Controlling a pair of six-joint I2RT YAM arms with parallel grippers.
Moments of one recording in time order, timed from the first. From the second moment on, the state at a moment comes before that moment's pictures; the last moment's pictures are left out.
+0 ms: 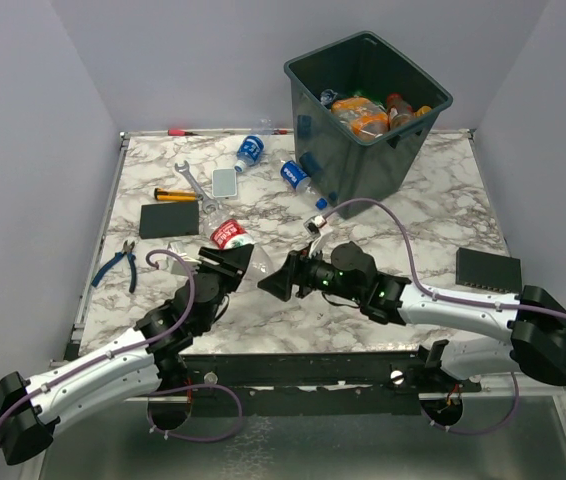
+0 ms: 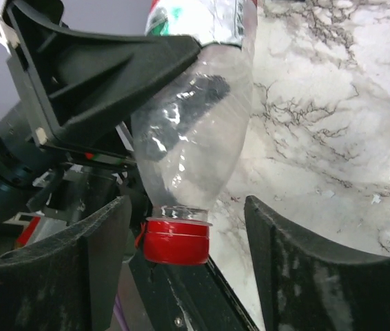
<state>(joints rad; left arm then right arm) -0.94 0.62 0.35 0.04 -0.69 -1.40 1.06 1.26 0.69 0.37 -0.03 0.70</state>
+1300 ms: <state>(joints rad) -0.94 0.64 0.89 -0.24 -0.11 0.23 1.06 1.04 1.29 -0.87 0.06 0.44</state>
